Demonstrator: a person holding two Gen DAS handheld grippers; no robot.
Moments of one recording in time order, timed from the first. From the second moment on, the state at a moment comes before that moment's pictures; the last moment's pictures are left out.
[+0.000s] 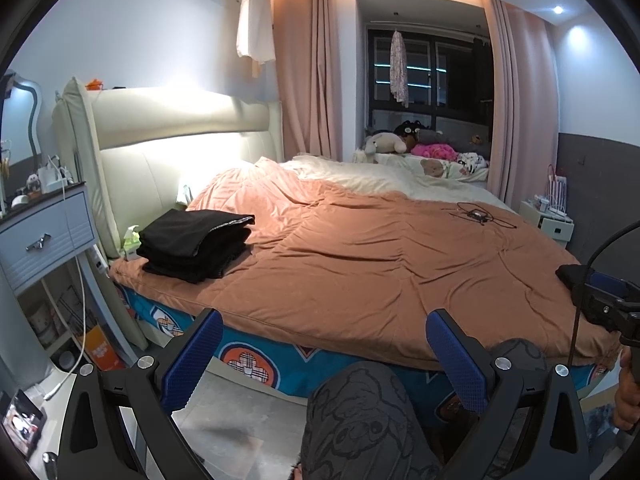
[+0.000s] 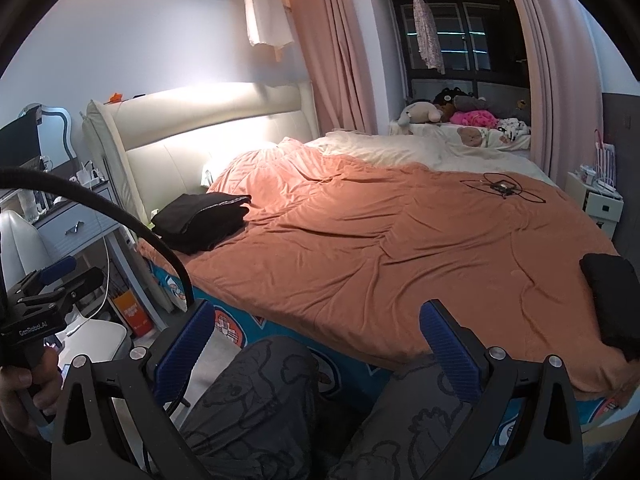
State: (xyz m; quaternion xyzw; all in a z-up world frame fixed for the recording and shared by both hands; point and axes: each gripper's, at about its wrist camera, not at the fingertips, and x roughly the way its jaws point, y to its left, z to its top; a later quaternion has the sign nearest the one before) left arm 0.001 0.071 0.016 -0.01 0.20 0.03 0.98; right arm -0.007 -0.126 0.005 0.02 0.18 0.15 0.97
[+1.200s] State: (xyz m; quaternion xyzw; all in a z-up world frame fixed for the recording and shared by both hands) left arm -0.008 0.063 0.020 -0.01 0.19 0.02 0.98; right arm -0.015 -0.124 0.006 0.00 0.17 0.14 0.98
